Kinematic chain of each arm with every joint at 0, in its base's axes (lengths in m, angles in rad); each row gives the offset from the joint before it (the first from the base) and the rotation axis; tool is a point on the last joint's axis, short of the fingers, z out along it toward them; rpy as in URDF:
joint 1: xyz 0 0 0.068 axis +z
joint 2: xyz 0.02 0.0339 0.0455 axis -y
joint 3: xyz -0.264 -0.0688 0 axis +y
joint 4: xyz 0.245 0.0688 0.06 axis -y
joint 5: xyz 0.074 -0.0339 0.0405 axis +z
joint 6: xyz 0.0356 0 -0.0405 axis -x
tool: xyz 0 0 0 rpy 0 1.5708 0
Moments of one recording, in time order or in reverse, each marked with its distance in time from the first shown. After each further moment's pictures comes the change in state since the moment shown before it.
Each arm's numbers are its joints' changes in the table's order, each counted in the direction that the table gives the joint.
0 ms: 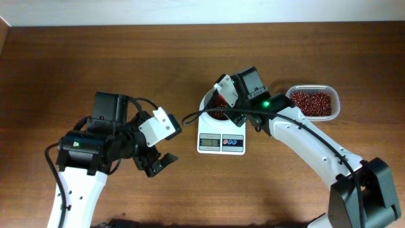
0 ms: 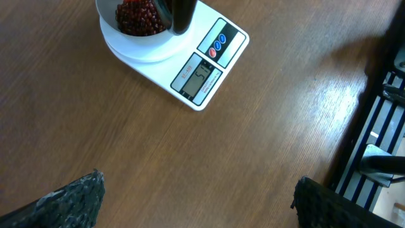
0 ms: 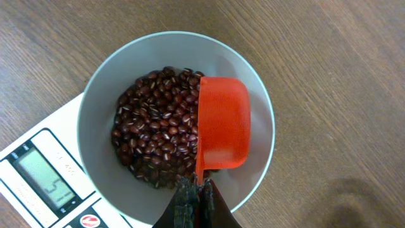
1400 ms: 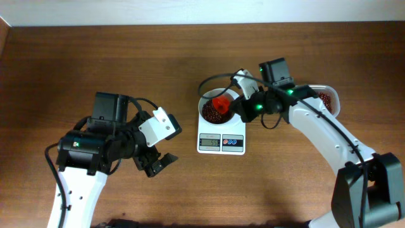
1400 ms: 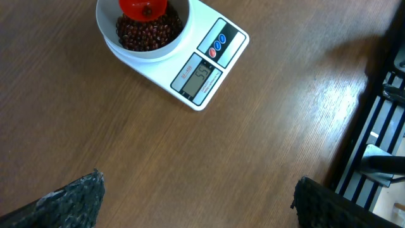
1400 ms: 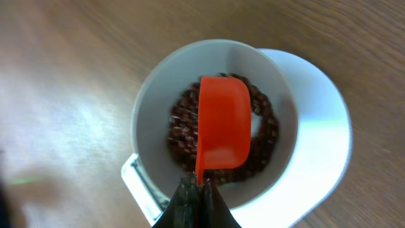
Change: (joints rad) left arm 0.000 0.000 0.000 0.000 0.000 0.000; right arm -0.206 -0.023 0.000 -0.041 0.574 -0.161
